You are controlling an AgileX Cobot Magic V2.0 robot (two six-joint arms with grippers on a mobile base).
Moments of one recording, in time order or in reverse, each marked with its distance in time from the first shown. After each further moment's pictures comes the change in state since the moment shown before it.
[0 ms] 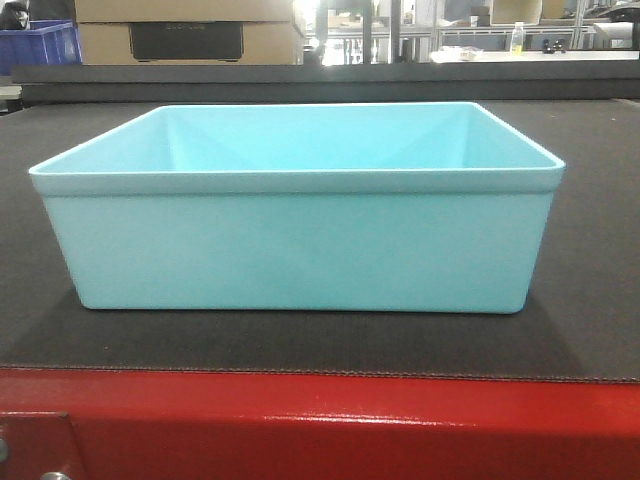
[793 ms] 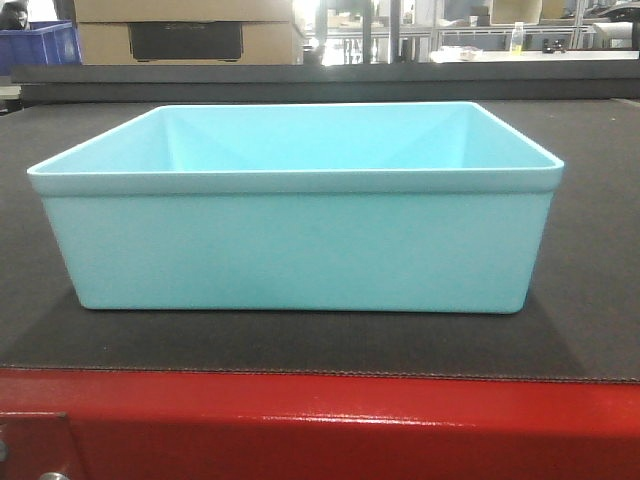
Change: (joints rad) left arm 0.113 -0.123 0.427 -0.048 -0.418 0.039; right arm 0.000 0.000 0.000 0.000 -0.006 0.000
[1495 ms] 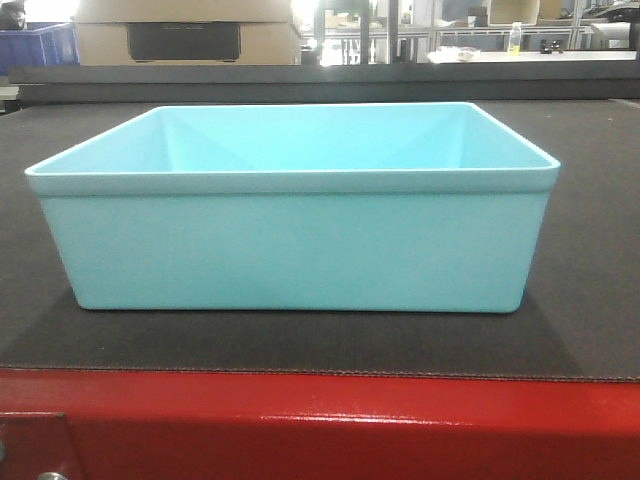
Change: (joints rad) left arm 0.000 0.000 0.000 0.000 0.000 0.000; right arm -0.049 -0.004 0.068 0.002 -0.067 0.000
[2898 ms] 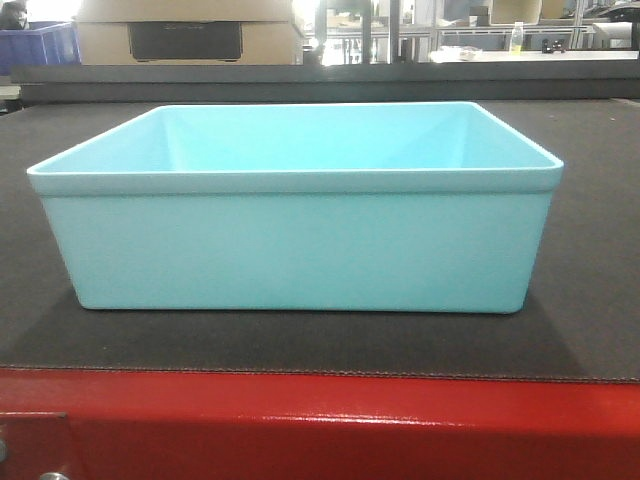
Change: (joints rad) left arm 0.000 0.000 0.002 0.000 -0.004 0.000; right arm -0.090 -0.158 0.380 0.039 -0.194 0.000
